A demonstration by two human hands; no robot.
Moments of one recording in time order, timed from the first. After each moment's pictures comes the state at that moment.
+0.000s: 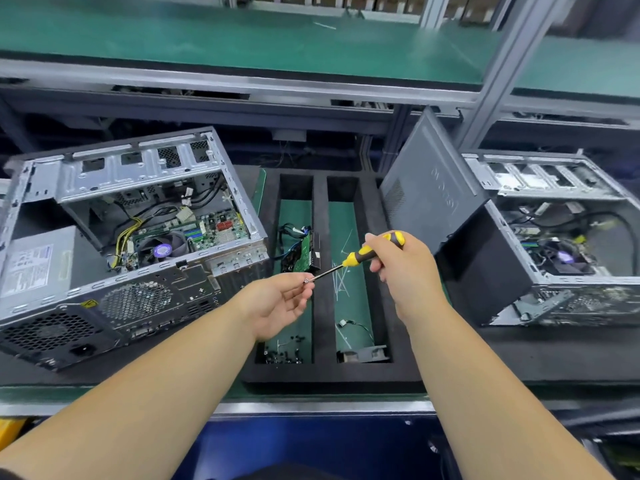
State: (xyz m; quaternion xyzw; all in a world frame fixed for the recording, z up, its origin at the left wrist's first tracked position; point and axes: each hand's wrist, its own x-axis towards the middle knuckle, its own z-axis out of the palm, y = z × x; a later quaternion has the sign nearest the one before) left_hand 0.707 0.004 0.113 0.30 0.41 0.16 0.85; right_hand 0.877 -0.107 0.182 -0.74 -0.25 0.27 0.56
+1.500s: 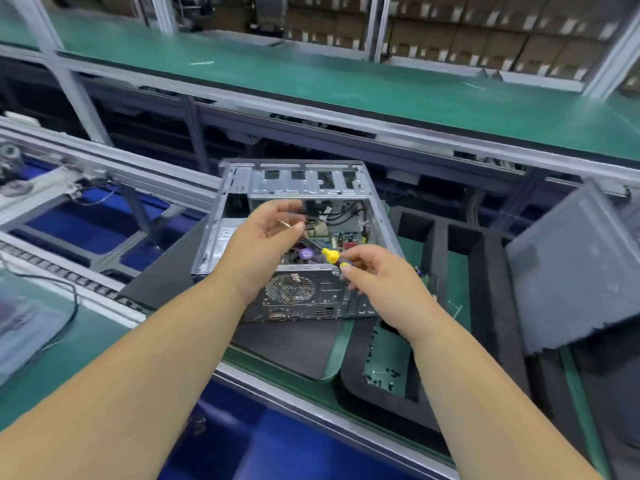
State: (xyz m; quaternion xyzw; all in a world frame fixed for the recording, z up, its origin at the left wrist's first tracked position) left_hand 0.513 0.051 0.213 0.61 0.41 0.48 0.47; right_hand 0.711 -0.023 0.213 -0.60 -0.61 0.35 0.38
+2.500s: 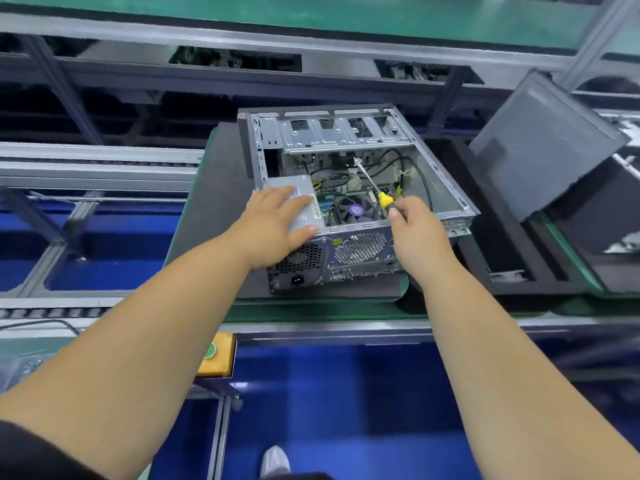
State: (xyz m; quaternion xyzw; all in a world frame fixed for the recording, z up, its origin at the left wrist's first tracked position) left_hand 0.366 0.128 0.156 0.93 0.32 0.06 0.16; right_hand 0.560 -0.027 0.170 -0.84 -0.38 0.13 0.36
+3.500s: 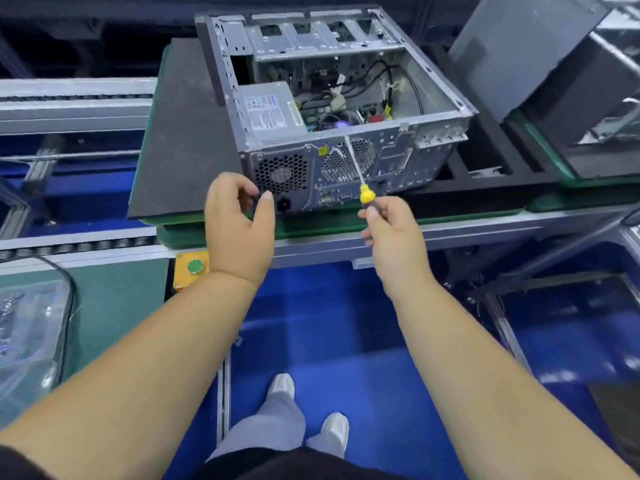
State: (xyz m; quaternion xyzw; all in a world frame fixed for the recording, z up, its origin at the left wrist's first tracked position) left_hand 0.307 -0.007 0.077 0.73 0.36 0.49 0.32; right_hand 0.456 -0.143 0.084 -0.76 -0.24 0.23 0.56
